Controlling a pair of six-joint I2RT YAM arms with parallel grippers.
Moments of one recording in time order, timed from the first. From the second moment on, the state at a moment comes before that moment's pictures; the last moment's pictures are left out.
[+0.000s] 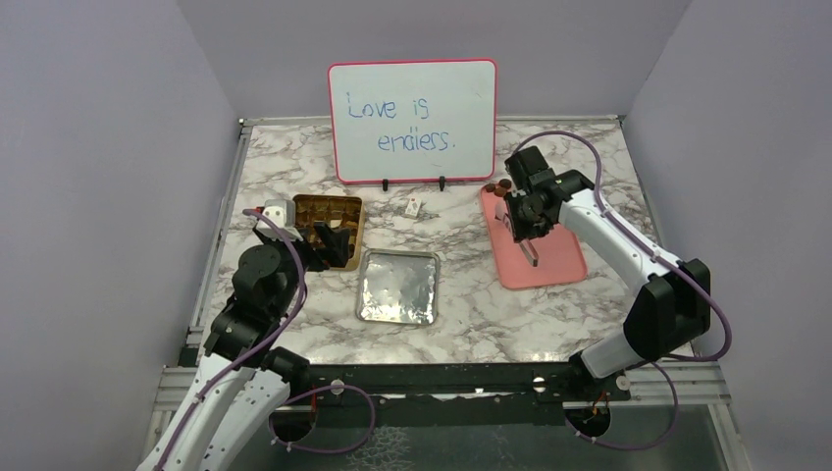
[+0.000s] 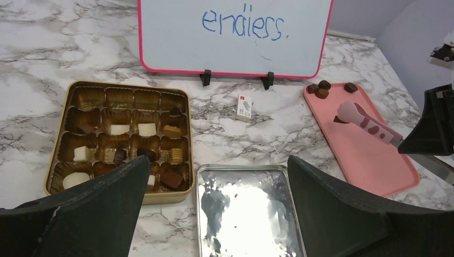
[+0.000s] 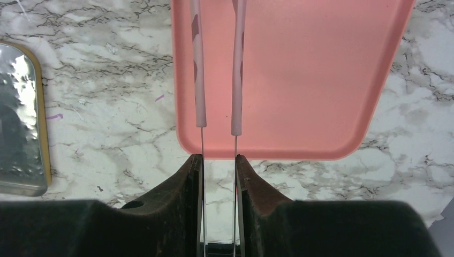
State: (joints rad) left arm -0.43 0.48 0.64 -0.32 -0.16 -0.34; right arm 0.42 1.52 1.29 -0.95 0.17 0.21
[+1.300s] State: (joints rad) left arm -0.41 0.27 0.64 -0.32 -0.38 -0.34; right arm 0.90 2.01 1.86 -0.72 0.00 0.27
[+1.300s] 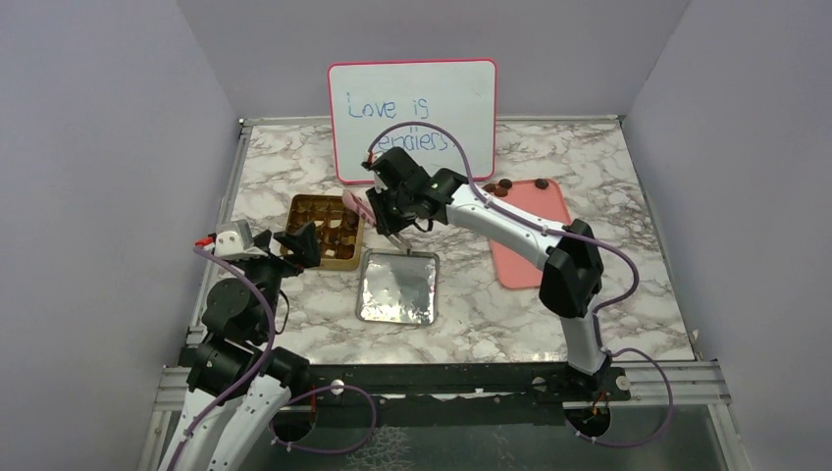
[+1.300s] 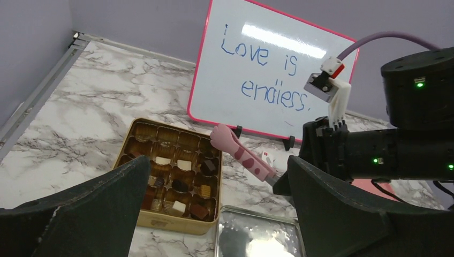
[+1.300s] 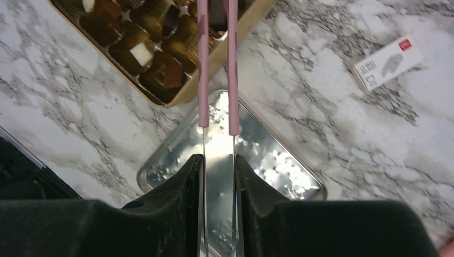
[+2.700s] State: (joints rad) left arm -0.40 0.34 0.65 -0.38 -0.39 -0.38; right arm 0.93 2.18 2.19 -1.00 0.04 0.12
